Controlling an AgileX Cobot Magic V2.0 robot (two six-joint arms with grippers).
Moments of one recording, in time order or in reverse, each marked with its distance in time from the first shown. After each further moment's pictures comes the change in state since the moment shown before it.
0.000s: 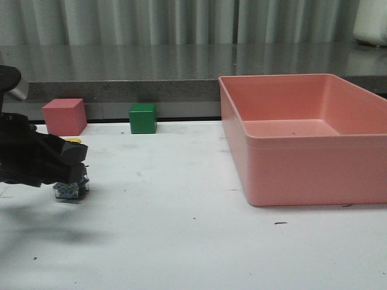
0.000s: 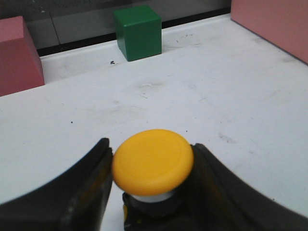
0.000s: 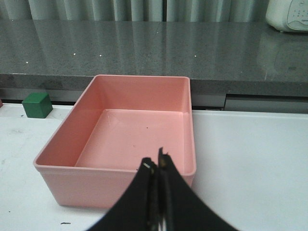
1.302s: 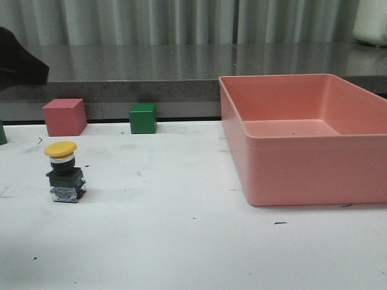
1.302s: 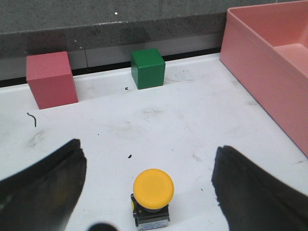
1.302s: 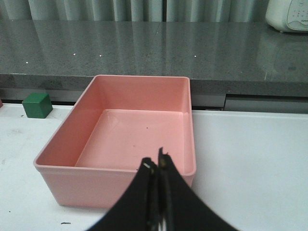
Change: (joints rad) left arm 0.000 -0.757 -0.059 -0.013 0.881 -0.109; right arm 0.000 0.000 0.000 0.000 0.000 0.000
